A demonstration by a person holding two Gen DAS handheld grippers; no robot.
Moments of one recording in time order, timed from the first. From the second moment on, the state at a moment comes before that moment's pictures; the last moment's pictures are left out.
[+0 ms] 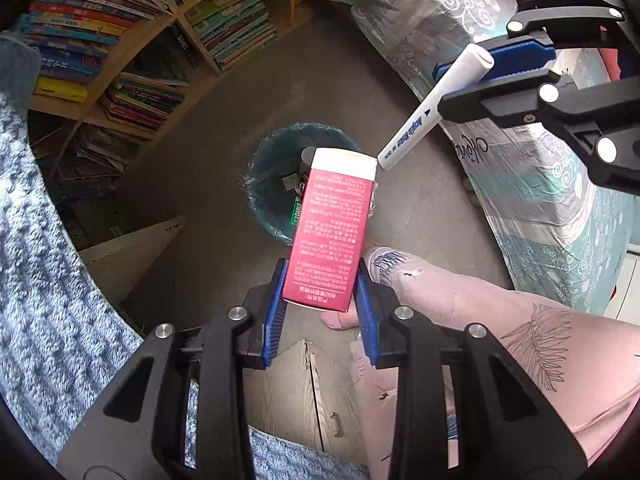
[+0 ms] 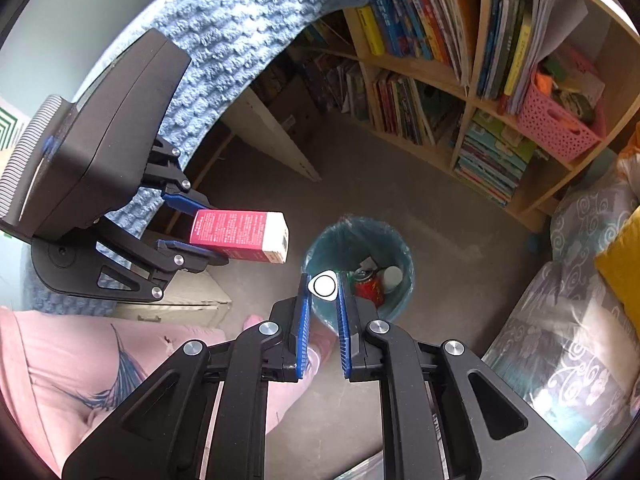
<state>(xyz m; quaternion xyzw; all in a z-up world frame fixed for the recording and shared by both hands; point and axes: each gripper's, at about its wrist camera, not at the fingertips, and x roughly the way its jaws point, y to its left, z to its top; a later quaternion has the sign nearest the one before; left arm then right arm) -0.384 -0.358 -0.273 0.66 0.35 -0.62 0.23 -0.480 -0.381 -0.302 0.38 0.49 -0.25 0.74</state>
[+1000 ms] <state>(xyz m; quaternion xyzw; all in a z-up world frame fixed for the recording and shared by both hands) -0.390 -0.365 -0.308 0.68 0.36 -0.60 0.21 -0.474 -0.390 -0.332 0.40 0.49 -0.25 0.73</state>
